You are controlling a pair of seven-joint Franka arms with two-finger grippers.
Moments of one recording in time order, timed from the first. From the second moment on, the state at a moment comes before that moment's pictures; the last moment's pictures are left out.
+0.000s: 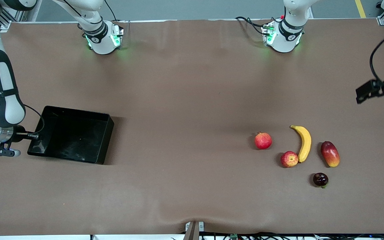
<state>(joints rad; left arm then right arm) 0.44 0.13 -0.58 -1.35 0.18 1.47 -0.07 -0.31 0.58 -0.04 -1.72 0.08 2.14 -0.24</state>
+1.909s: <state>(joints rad) 0.05 -0.11 -0.13 -1.62 0.03 1.51 -0.08 -0.04 0.01 -0.03 -1.53 0.04 1.45 0.04</state>
